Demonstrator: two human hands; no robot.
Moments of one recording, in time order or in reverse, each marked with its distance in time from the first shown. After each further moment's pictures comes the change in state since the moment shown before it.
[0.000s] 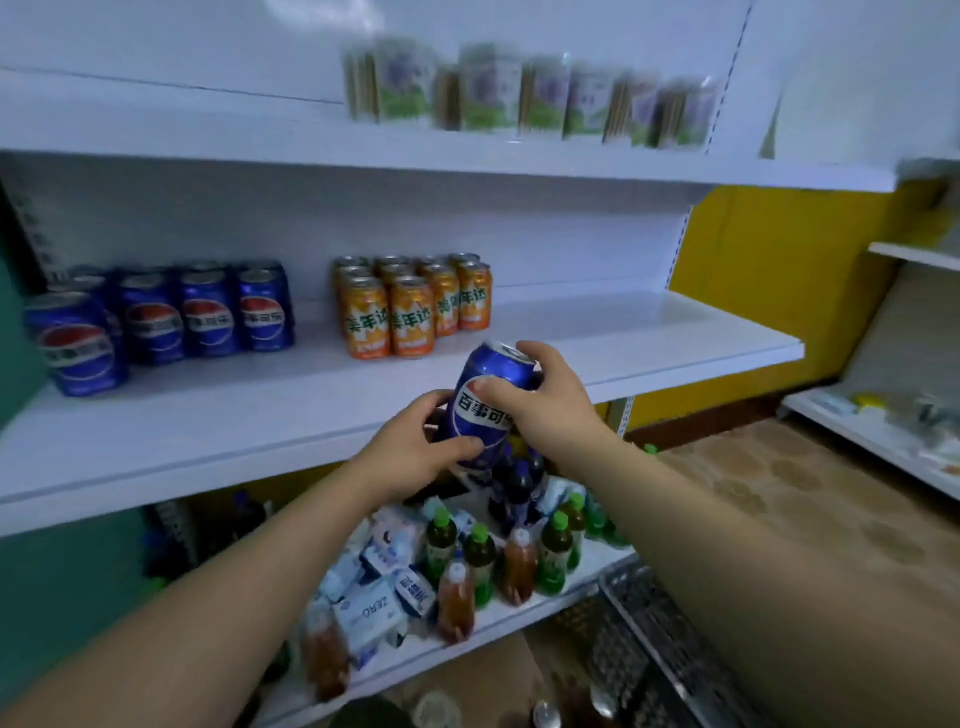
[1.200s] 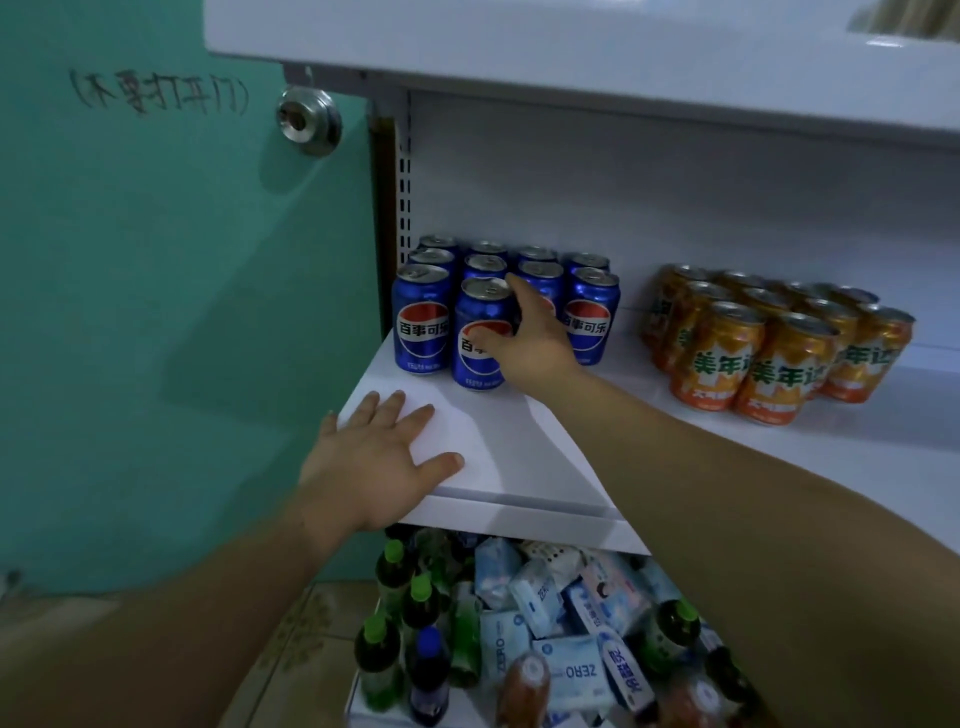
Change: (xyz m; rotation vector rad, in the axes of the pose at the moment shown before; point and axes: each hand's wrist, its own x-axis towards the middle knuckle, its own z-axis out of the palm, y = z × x) left_hand -0.083 -0.138 -0.284 1.110 0.293 -0.551; right_hand 0.132 -0.075 0.370 -0.163 -0.456 -0.245
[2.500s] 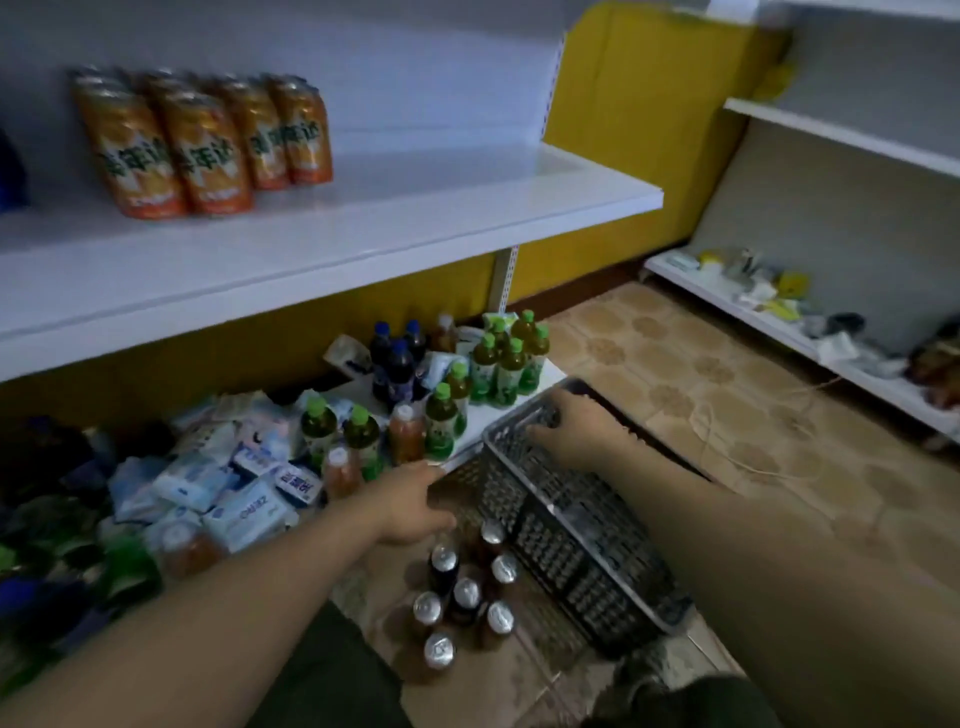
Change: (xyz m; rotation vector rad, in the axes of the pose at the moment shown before) left_hand -0.168 0.372 0.163 -0.119 -0.650 0.752; right_hand -0.444 0.208 -0.299 -0.581 0.084 0.880
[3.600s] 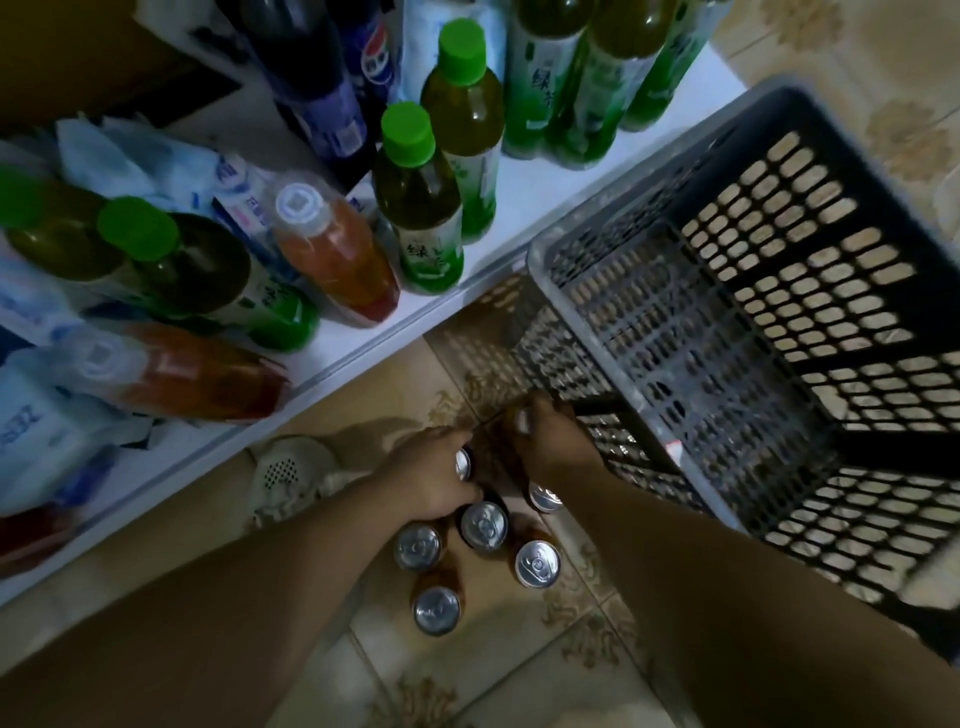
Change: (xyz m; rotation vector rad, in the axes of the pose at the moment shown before) left_hand 0.313 -0.097 0.232 -0.221 -0.388 -0.194; right_hand 0.259 0.172 0.370 0.192 -0.390 0.253
